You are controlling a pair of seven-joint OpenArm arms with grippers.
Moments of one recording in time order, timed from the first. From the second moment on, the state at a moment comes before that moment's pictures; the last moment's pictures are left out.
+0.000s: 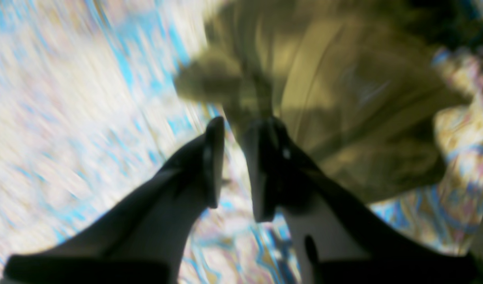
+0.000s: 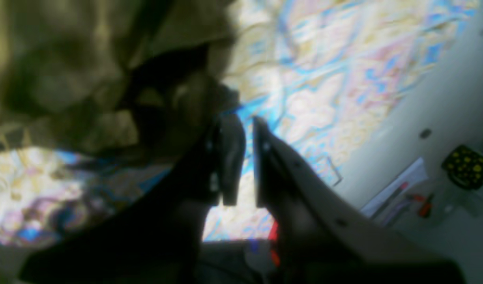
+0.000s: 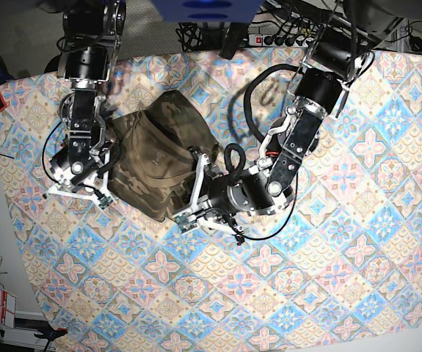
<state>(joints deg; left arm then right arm) -17.6 -4.5 28.0 92.3 -12.9 -35.1 58.8 5.4 3.4 10.4 91.3 -26.2 42.5 -68.9</state>
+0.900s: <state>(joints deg) -16.1 -1.9 38.7 65.3 -6.4 -35.6 52.7 2.0 4.7 26.9 92.0 -26.7 42.5 -70.1</state>
